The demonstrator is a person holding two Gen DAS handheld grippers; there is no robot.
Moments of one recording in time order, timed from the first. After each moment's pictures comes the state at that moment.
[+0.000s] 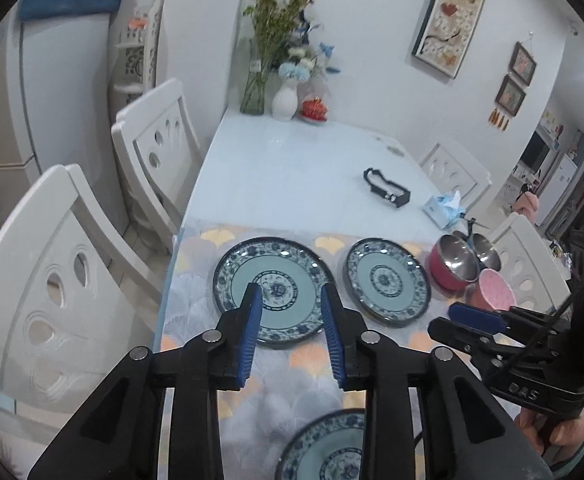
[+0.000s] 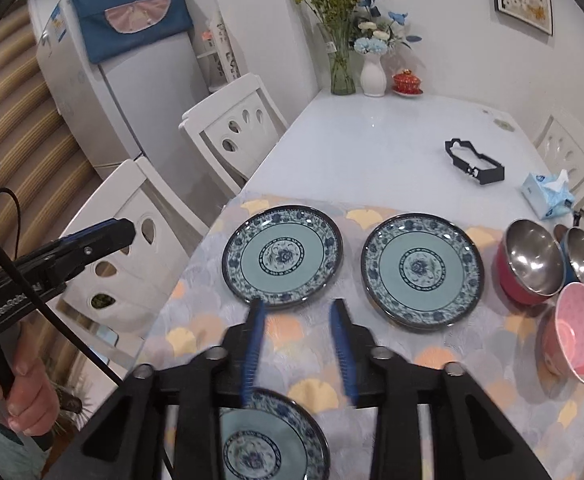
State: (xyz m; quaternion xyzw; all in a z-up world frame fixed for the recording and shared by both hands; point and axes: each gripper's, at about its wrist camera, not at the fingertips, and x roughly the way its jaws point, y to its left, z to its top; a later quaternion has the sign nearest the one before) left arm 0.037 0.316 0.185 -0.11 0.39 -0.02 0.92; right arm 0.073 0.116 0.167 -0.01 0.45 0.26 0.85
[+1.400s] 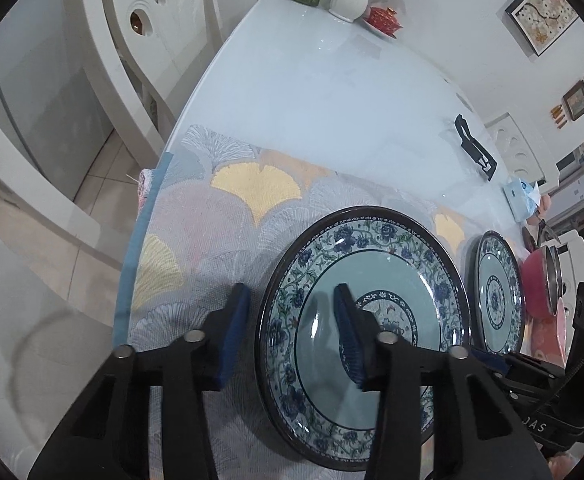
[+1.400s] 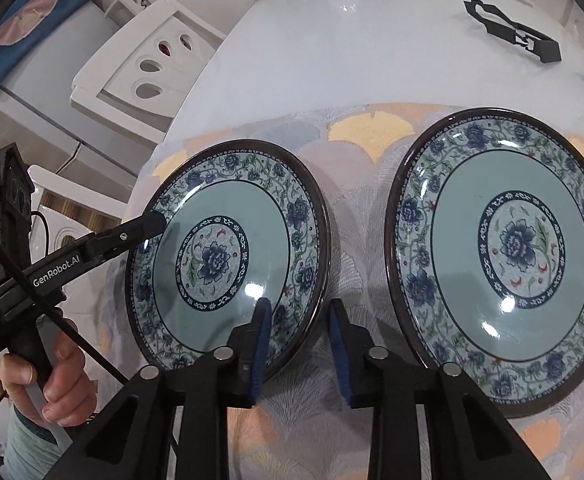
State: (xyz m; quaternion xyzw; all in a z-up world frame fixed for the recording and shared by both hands) left arm 0.197 0.385 0.022 -0.19 0.52 -0.03 0.83; right arm 0.206 0.161 0.013 0.05 0.59 0.23 0.77
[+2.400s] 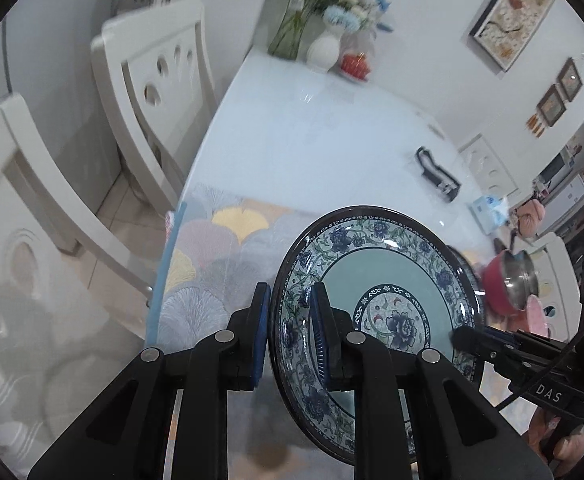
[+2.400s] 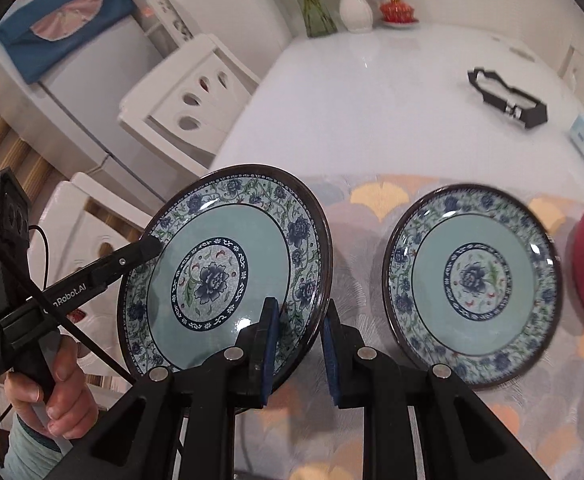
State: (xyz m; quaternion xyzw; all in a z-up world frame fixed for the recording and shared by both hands) left arm 0.137 0.370 0.107 -0.17 0.44 -0.02 0.88; right arm 0.169 0.150 0.102 0.04 0.52 0.25 0.81
